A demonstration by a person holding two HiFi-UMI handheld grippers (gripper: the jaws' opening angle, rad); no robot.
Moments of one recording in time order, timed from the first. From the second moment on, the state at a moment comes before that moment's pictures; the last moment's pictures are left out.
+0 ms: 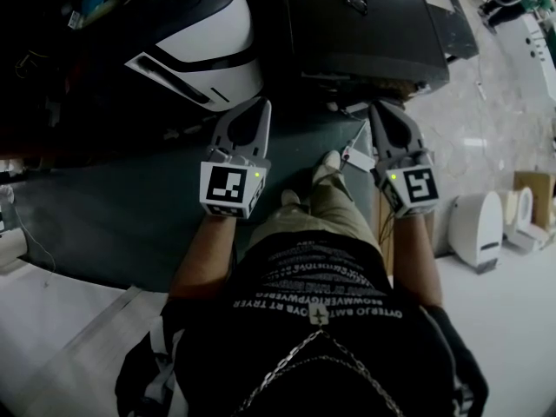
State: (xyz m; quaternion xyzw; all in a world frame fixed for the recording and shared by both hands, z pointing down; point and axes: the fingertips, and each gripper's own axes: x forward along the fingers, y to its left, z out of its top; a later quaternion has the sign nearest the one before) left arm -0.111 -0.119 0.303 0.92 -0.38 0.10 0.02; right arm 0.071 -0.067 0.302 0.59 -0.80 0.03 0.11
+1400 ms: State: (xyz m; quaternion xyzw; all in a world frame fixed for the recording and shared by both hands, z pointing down) left arm -0.032 -0.230 0.438 0.89 -0.40 0.19 0.08; right arm 0.164 -0.189 0.435 0.55 -0.82 0.13 0.13
